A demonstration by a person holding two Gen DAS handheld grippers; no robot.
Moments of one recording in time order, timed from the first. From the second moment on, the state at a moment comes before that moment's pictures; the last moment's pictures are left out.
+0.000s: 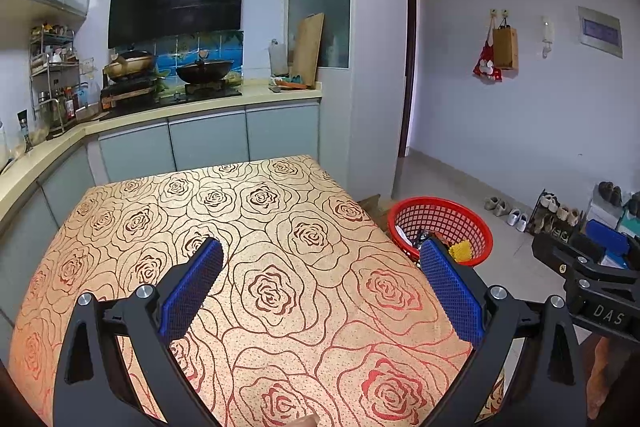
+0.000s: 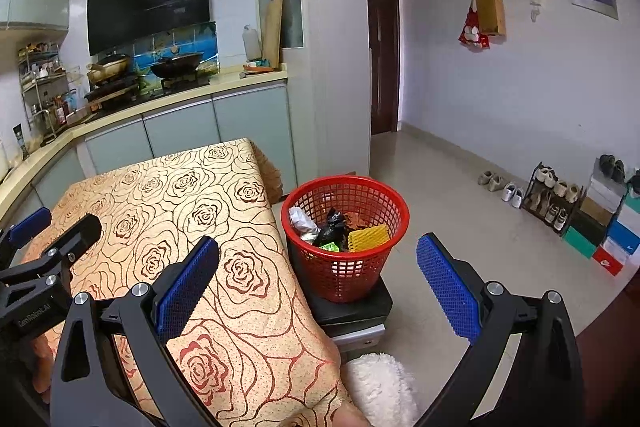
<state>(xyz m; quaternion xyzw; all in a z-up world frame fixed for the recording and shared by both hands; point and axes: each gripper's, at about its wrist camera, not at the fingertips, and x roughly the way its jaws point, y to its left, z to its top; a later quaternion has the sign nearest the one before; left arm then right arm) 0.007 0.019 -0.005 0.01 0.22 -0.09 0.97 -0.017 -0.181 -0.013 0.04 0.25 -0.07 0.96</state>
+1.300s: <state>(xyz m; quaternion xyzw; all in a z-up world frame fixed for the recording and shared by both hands) 0.009 0.020 -0.007 0.01 0.22 -0.09 0.97 -0.017 -0.180 -0.020 0.05 0.26 -0.07 0.96</state>
